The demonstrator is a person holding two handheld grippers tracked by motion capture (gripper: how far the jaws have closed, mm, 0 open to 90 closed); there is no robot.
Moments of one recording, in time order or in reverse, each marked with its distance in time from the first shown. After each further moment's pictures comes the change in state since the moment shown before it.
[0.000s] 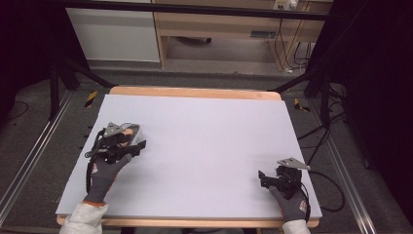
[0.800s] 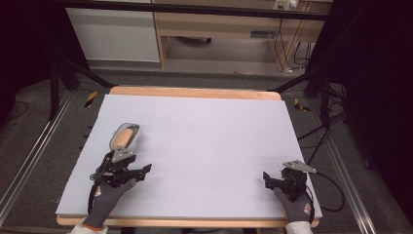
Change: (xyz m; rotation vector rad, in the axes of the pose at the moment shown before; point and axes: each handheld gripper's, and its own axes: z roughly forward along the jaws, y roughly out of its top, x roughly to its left) left arm -0.029 -0.055 -0.007 0.081 -0.030 0.071; right arm -0.012 -0.009 -0.004 -0.010 -0.027 0.026
